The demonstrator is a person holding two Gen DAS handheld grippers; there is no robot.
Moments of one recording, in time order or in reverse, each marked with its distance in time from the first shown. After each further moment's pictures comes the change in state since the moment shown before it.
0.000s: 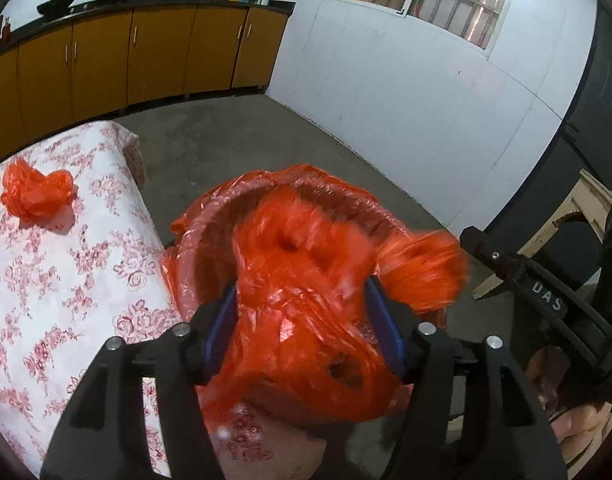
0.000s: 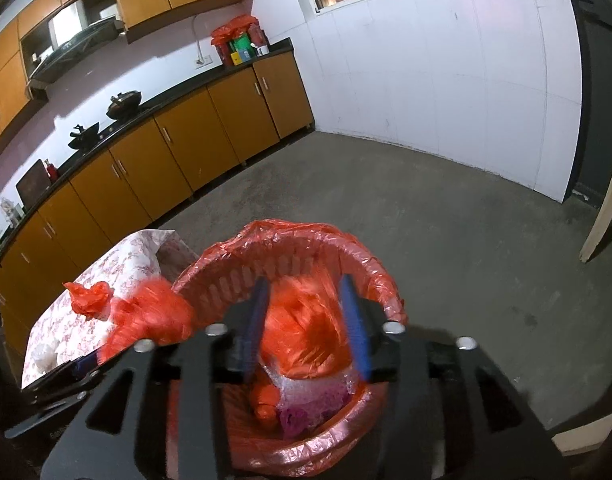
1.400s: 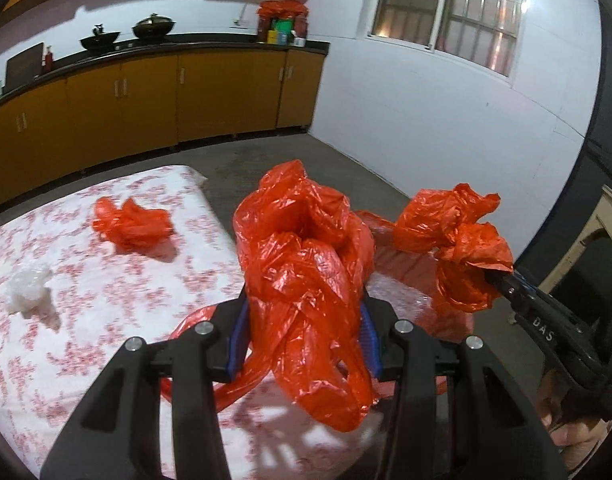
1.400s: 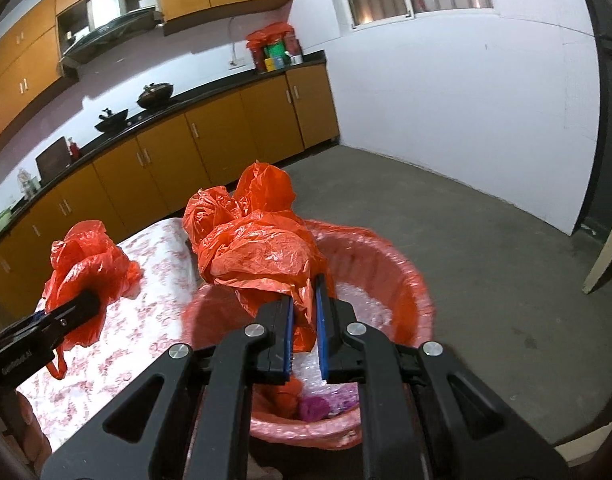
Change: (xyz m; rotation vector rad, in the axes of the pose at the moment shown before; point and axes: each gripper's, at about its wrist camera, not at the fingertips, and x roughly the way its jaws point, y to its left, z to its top) left arm -0.086 0.014 0.001 0.015 -0.141 0.159; right arm -0.029 0.029 -0.011 -0.109 -0.045 0.044
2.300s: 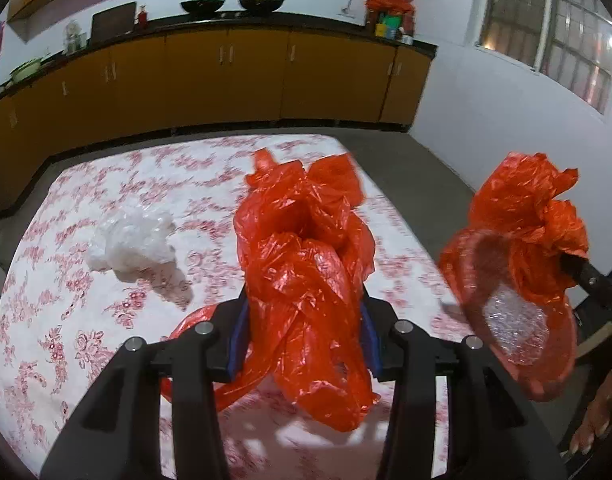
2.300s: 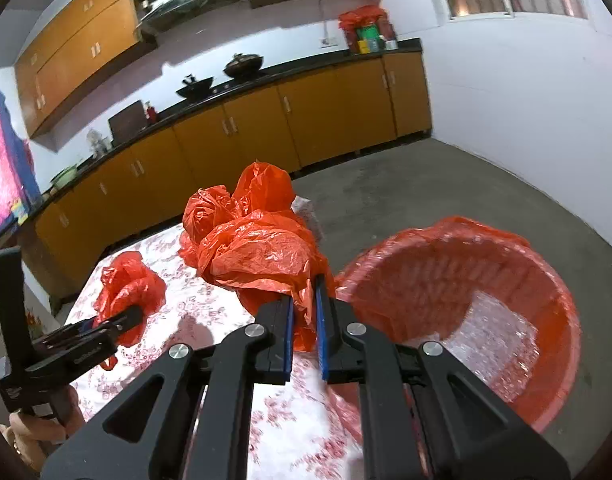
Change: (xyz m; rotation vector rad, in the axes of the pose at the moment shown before) left arm -0.012 0.148 -0.025 -0.188 0.024 0.280; right arm 0.034 0.108 -0.006 -0.129 0.063 0.278
